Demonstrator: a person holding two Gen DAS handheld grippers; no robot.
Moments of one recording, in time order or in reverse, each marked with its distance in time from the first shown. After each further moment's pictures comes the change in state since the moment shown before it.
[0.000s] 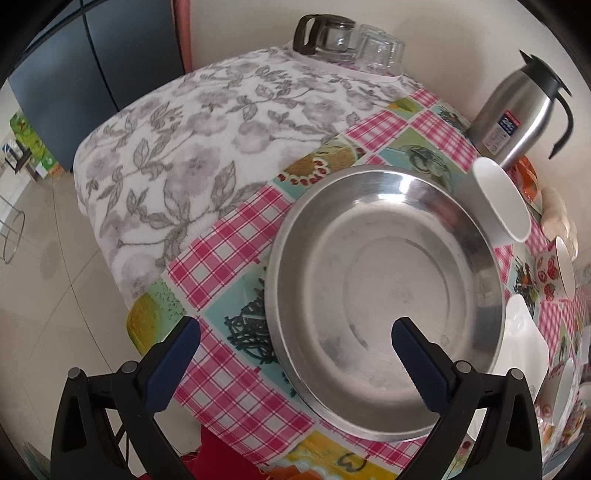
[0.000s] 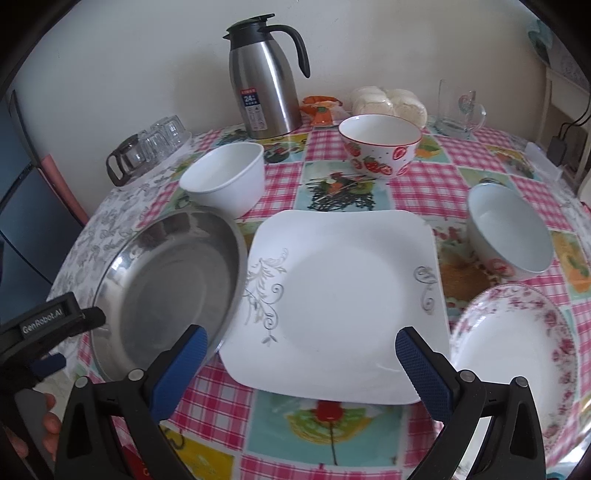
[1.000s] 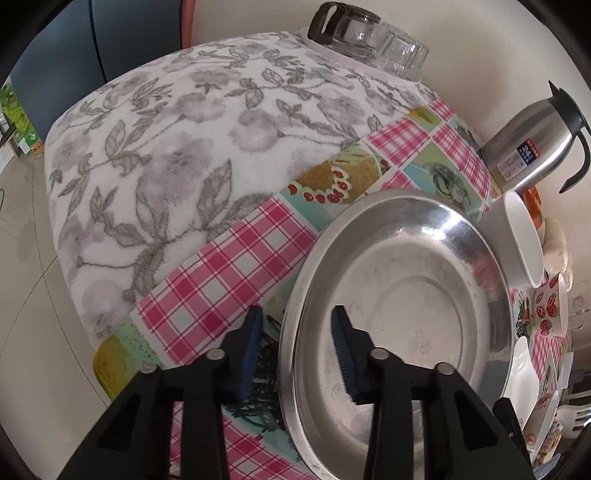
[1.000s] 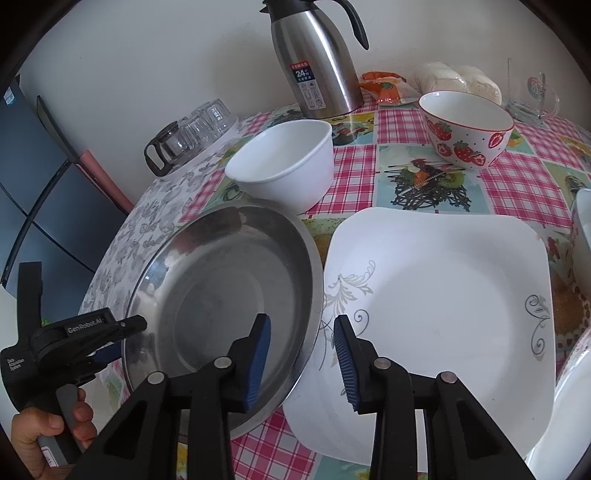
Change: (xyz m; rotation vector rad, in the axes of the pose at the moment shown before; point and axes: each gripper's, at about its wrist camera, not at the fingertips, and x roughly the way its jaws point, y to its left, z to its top) left arm 0.049 0.018 0.033 -0.054 0.037 -0.095; right arm 0.052 0.026 0.020 -0.020 0.075 0.219
